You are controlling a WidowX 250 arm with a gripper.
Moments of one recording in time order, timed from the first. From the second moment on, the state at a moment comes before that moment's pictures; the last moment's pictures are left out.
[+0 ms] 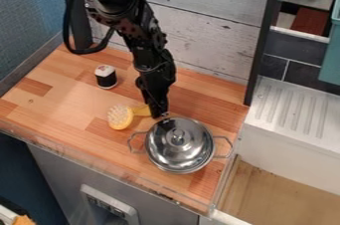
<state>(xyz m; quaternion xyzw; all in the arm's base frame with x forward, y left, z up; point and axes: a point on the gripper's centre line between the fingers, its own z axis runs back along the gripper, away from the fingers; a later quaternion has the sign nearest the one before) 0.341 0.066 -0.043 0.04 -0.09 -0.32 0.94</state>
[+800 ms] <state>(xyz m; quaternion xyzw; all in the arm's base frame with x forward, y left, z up) 0.398 0.054 0.015 0.03 -0.16 -0.46 0.87</state>
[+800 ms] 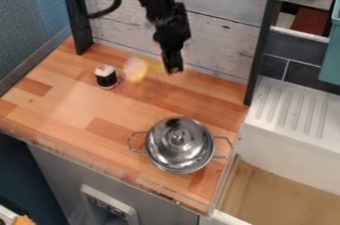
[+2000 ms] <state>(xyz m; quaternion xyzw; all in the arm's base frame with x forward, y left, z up) 0.400 0.106 -0.024 -0.01 -0.17 -0.50 0.85</state>
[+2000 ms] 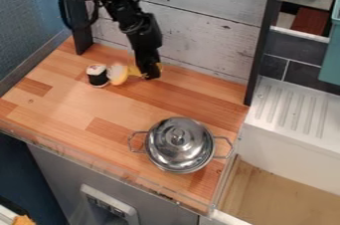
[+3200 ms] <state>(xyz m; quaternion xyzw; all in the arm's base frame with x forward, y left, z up) 0.366 0.199 -0.015 0.03 -0.20 -0.33 0.92</state>
